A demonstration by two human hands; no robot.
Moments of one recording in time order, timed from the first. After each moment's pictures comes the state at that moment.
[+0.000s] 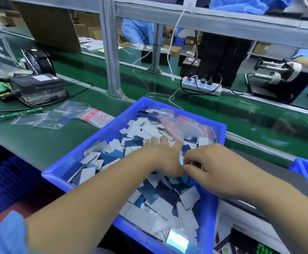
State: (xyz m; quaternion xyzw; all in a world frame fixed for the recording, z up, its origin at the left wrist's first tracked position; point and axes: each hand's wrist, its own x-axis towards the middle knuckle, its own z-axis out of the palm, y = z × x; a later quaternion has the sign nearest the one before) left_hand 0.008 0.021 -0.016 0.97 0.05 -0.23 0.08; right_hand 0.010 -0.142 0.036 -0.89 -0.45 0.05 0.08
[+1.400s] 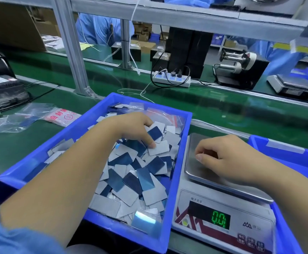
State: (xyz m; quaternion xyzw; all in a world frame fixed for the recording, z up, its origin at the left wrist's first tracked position) left_hand 0.042 0.036 0.018 0.96 0.01 -0.15 0.24; right_hand 0.018 -0.248 0.040 -0.93 -0.34 0.05 0.14
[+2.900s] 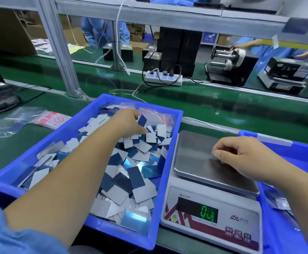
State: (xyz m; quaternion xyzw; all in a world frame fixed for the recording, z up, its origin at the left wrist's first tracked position) left_hand 0.055 0.014 0.007 0.96 0.13 -0.03 0.26; right_hand 0.027 -0.311 0.026 -0.94 -0.23 0.05 0.25
